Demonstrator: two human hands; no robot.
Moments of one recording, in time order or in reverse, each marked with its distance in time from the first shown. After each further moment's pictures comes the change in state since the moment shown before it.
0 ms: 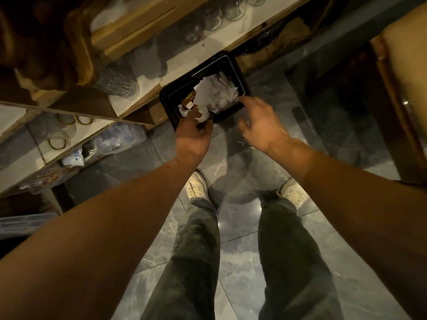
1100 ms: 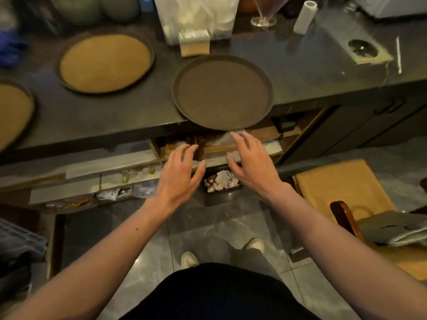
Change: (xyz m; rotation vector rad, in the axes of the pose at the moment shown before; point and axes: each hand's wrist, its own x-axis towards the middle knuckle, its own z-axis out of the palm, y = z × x) left_hand -0.240 0.072 -0.413 0.165 0.296 0.552; right_hand -0.226 -0.389 -0.188 -0.496 0.371 -0.453
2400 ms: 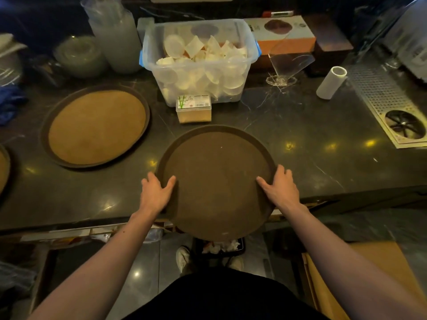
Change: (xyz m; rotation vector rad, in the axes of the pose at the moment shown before) left_hand 0.258 -0.056 0.018 -0.265 -0.035 -0.847; right_hand 0.247 0.193 0.009 0.206 -0.256 0.629
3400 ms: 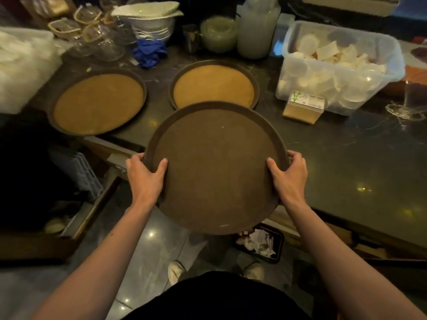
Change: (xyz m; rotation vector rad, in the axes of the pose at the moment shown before) left_hand -0.118 -0.163 -0.146 -0.318 0.732 -0.164; right_hand -0.118 -0.165 0.083 0.452 0.018 -0.450
